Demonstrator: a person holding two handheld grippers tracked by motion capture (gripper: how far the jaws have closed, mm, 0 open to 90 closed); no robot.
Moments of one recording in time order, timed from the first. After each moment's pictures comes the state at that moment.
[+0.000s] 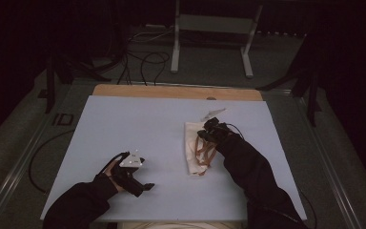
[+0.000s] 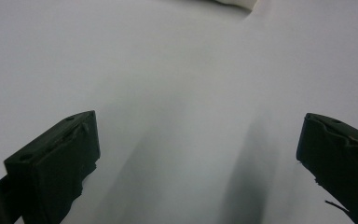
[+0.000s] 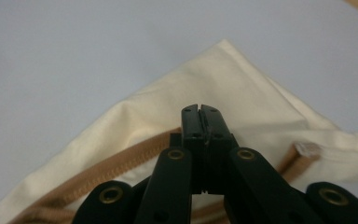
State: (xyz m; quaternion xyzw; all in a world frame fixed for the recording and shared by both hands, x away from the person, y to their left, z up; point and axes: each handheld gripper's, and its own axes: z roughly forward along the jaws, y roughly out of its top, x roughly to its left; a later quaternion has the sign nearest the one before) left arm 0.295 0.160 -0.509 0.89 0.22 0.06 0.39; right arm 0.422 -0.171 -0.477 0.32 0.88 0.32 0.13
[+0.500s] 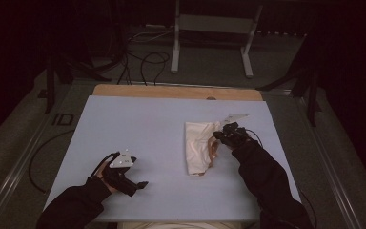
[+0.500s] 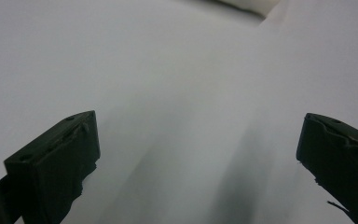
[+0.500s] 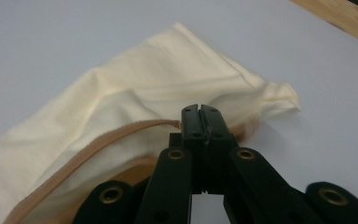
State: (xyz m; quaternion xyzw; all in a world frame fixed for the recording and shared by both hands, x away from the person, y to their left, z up) left arm 0.289 0.181 -0.508 0.88 0.25 0.08 0.40; right arm 0.397 -0.225 -0.470 0.36 0.85 0.34 0.17
